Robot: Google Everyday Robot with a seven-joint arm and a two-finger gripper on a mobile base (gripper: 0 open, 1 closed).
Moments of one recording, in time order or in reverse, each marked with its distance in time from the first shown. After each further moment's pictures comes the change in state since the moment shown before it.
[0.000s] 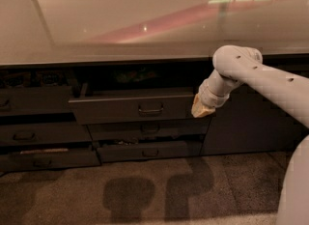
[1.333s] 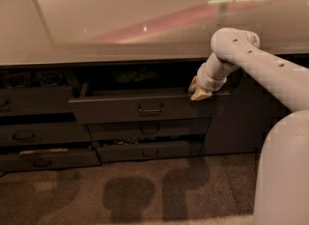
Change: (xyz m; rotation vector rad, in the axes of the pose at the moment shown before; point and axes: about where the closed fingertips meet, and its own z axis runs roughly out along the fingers) arm 0.001 -0.057 -0.021 0.049 0.000 0.059
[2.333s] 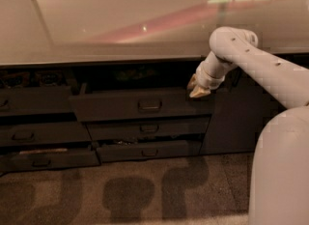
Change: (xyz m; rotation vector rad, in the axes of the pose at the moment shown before) arm 0.003 -0.008 0.006 0.002 0.005 0.009
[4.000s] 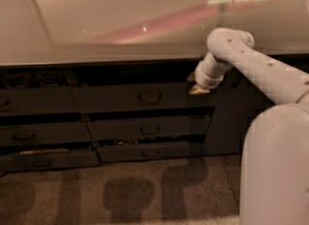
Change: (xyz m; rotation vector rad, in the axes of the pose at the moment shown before) arm 0.006 -0.017 0.014 0.006 0.008 0.022
